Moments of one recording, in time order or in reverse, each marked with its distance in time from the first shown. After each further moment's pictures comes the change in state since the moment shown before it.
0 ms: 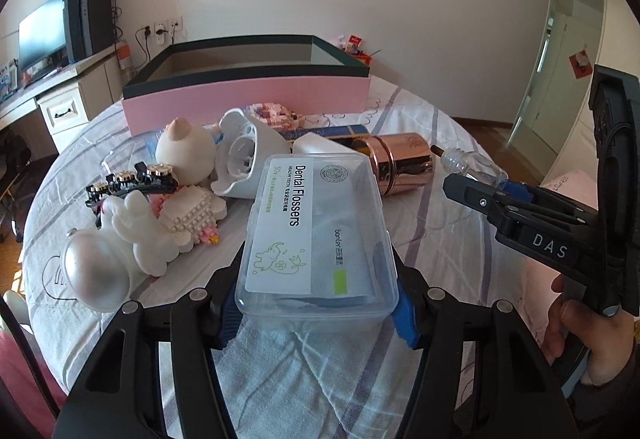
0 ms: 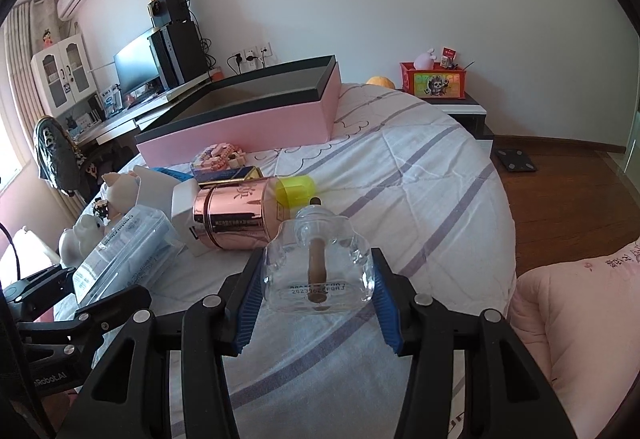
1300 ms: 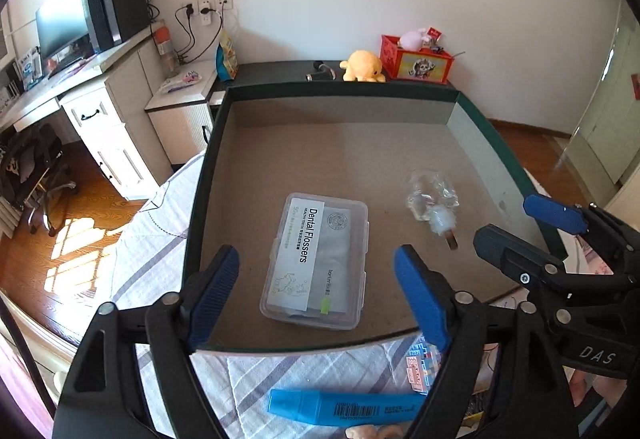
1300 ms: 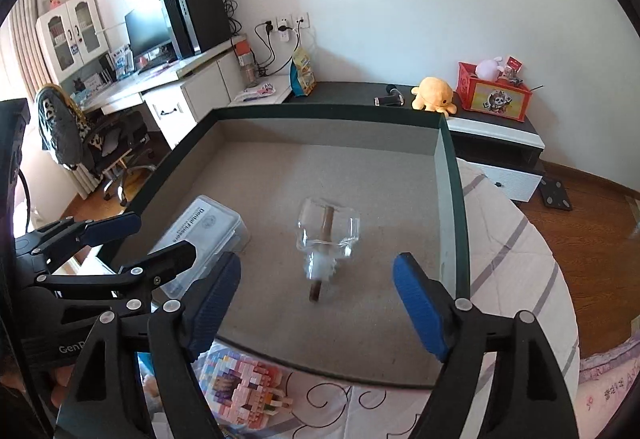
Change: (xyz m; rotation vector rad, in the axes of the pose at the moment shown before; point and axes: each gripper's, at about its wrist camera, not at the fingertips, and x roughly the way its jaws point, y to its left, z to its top) left arm 0.123 0.134 0.188 -0.096 0.122 0.173; right arm 0.156 0.065 0.172 -0.116 0.153 0.074
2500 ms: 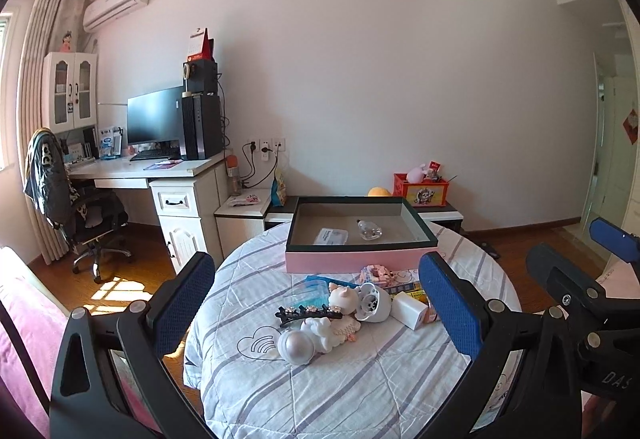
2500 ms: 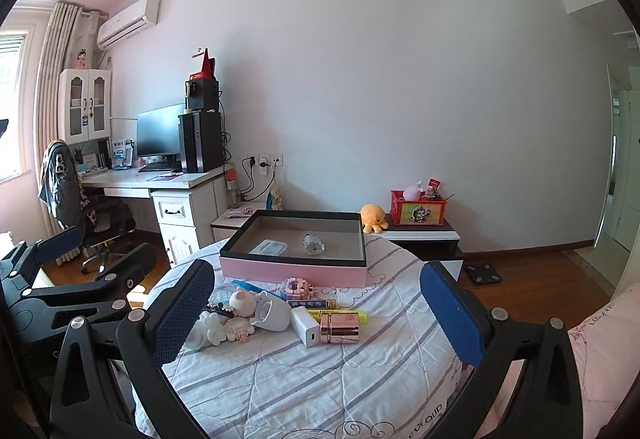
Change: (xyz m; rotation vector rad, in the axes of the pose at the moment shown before) left arm -0.311 -0.038 -0.202 -0.032 -0.549 0.136; right arm -0.312 0.116 -0.179 -0.049 -0.523 -0.226
